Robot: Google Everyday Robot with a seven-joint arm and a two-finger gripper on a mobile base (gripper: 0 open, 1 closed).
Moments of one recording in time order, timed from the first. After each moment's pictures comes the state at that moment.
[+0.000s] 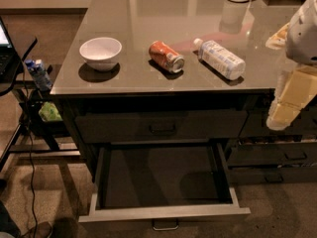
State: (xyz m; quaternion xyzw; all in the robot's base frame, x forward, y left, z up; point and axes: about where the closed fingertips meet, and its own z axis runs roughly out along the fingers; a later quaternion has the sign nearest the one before) arm 0.438 -0.217 0.976 -0.60 0.78 -0.03 0.16
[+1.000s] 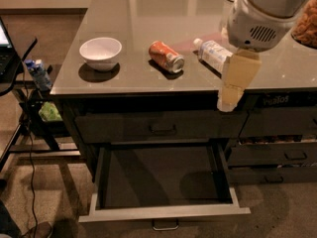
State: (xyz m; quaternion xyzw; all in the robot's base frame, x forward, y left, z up) arm 0.481 -0.141 0.975 -0.63 0.76 -0.03 0.16
